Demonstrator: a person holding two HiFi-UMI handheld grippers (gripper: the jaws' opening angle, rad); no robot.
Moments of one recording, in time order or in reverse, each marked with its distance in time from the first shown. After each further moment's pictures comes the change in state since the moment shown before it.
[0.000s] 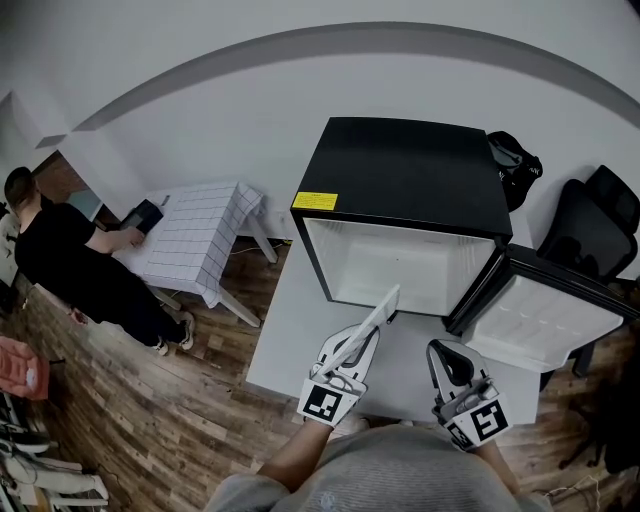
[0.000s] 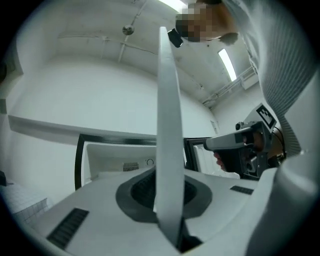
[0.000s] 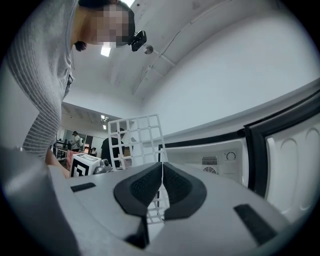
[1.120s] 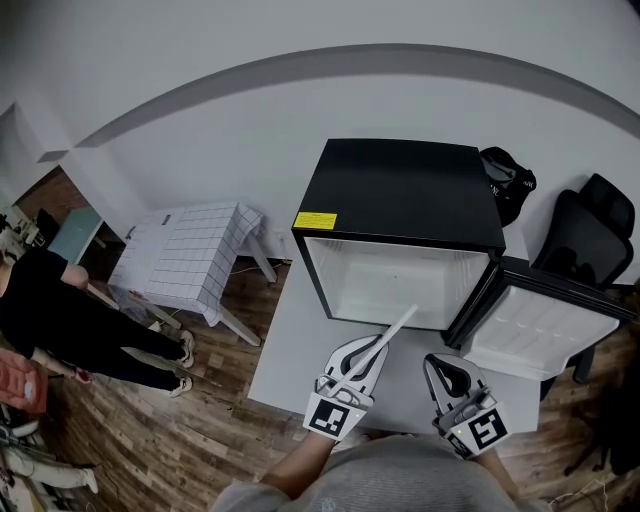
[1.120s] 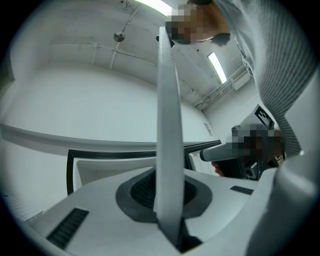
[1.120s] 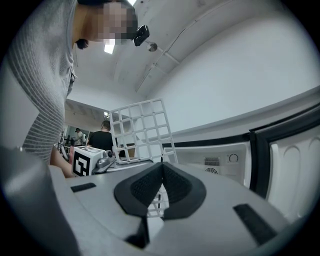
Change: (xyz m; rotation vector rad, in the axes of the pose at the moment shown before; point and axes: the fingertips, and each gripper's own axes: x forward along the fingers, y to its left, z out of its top) left arm 0.010 -0.016 0.029 0.087 -0.040 -0.069; right arm 0.002 0.014 0.006 -0.011 0.019 0.044
